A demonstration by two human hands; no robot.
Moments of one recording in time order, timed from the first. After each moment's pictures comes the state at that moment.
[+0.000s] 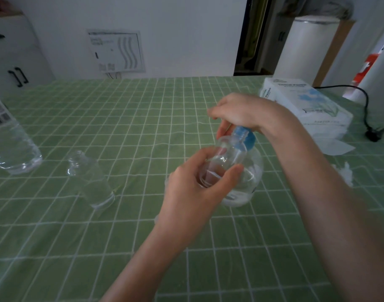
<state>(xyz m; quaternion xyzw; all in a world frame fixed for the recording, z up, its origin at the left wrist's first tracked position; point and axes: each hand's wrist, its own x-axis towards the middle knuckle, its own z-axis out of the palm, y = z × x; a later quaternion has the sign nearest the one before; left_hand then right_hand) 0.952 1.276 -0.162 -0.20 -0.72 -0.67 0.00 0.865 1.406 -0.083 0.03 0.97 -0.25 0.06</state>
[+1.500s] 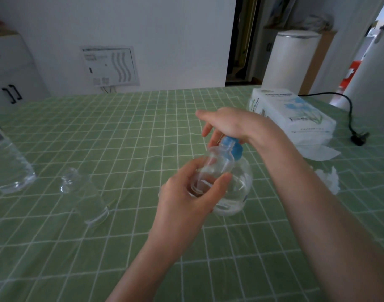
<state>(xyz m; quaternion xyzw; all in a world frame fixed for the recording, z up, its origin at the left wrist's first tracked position) 0.953 1.278 -0.157 -0.20 -0.72 -0.66 0.01 0.868 1.412 -0.082 0.04 0.95 -0.29 0.08</state>
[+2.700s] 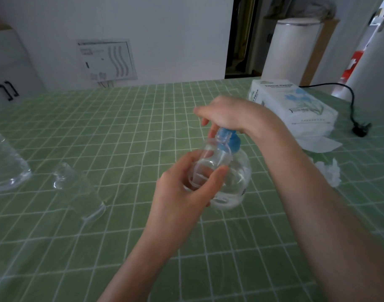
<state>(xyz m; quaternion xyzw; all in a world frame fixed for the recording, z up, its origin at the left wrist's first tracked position) 0.953 1.279 -0.157 -0.21 -0.70 -0.68 0.00 0.870 1.408 -0.080 0.03 0.96 -0.27 0.05</state>
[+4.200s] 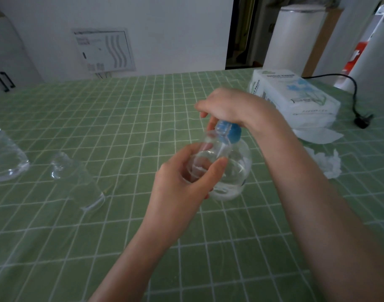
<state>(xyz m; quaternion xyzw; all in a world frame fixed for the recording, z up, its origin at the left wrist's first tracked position) 0.954 1.277 -0.159 -0.20 -0.71 -0.68 -0.01 0.872 1.404 -0.082 0.04 0.96 -0.27 0.04</state>
